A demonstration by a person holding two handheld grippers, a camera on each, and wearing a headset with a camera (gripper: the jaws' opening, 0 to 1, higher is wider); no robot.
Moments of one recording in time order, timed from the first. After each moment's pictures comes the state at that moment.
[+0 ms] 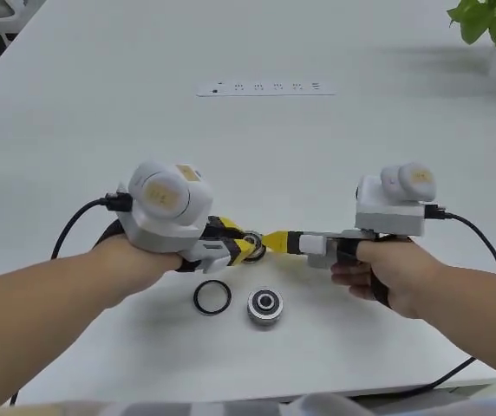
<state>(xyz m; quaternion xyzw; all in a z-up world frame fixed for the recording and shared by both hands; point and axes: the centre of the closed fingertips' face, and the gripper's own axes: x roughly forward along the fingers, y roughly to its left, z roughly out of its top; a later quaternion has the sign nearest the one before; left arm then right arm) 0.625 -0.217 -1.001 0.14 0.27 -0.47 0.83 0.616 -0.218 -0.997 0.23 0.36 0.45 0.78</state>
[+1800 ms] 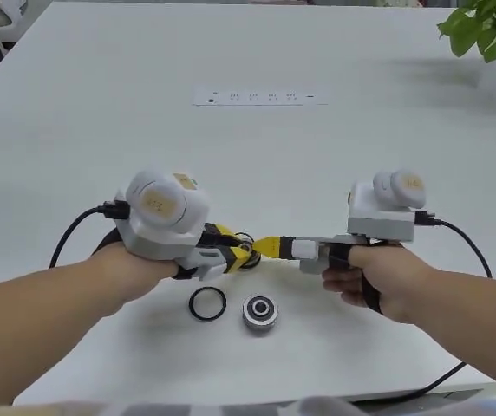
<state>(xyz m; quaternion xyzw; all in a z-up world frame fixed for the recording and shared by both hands) 0.625 -0.218 -1.001 0.14 0.27 -0.47 0.83 0.617 -0.220 -0.989 0.25 0.35 0.46 0.78</state>
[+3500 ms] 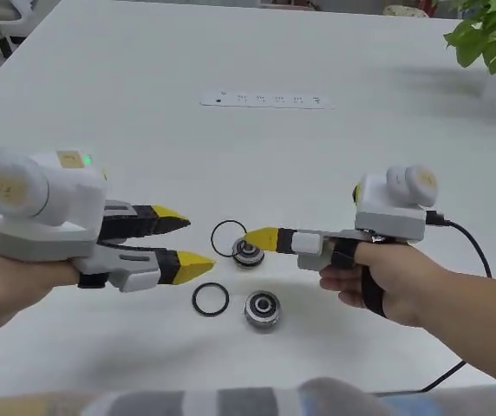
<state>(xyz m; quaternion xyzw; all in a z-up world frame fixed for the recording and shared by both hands) 0.572 -0.153 -0.930 0.08 0.22 -0.49 0.84 0.593 -0.198 -0.952 0.27 0.33 0.50 0.75</state>
